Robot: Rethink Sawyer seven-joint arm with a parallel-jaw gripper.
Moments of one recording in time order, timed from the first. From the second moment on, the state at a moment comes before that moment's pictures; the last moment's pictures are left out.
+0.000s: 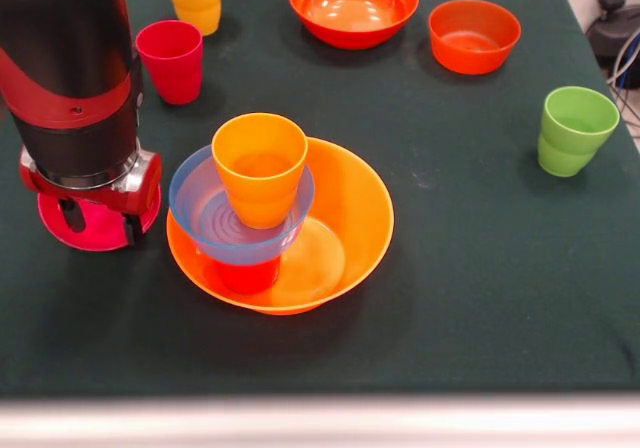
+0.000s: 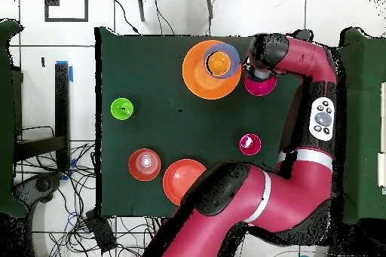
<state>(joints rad) -0.48 -0.08 0.18 0.60 -0.34 1.10 1.66</state>
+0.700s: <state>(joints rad) -0.48 -0.07 0.20 0.50 -0.34 1.10 1.66</state>
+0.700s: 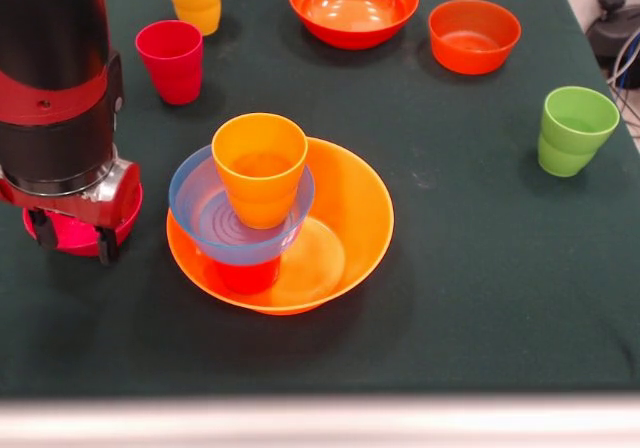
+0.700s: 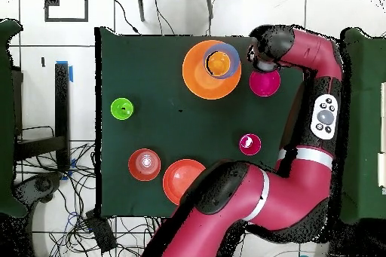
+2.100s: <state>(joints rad) -0.47 -0.13 0.12 0.56 -0.28 1.10 1.66</state>
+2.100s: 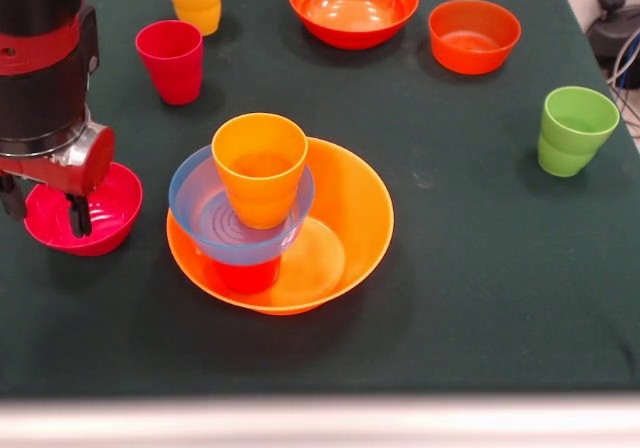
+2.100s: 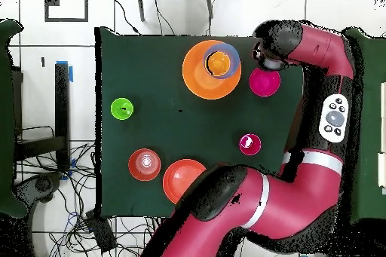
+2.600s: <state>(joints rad) -0.47 -0.16 0.07 0.64 -0.21 1.07 1.72</state>
